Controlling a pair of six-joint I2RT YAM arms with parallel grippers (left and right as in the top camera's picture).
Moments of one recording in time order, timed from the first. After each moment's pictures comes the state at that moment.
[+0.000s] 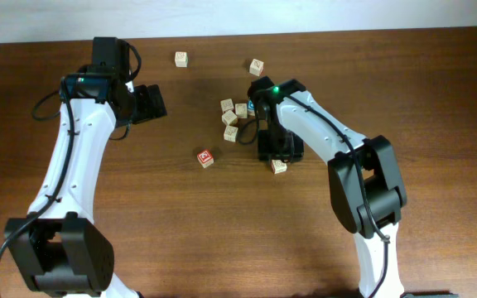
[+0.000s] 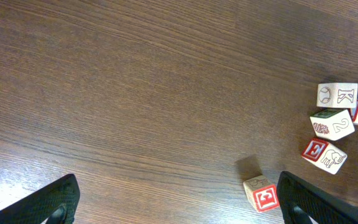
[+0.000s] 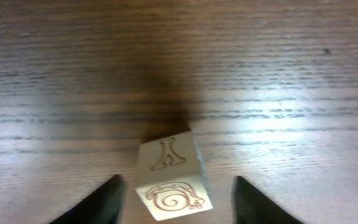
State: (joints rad) left arm -0.05 1.80 1.65 -1.03 -0.06 -0.31; right arm 0.44 2.22 1.77 -1.24 0.00 0.49
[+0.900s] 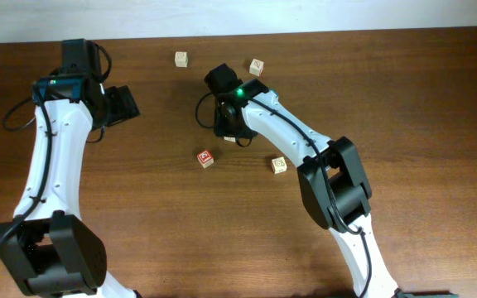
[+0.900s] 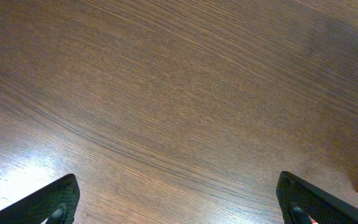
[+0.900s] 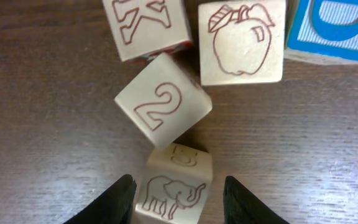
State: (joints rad) left arm 0.07 1.80 1.65 -1.05 -0.14 -0.32; right arm 0.58 2.38 2.02 -0.93 0.01 0.64
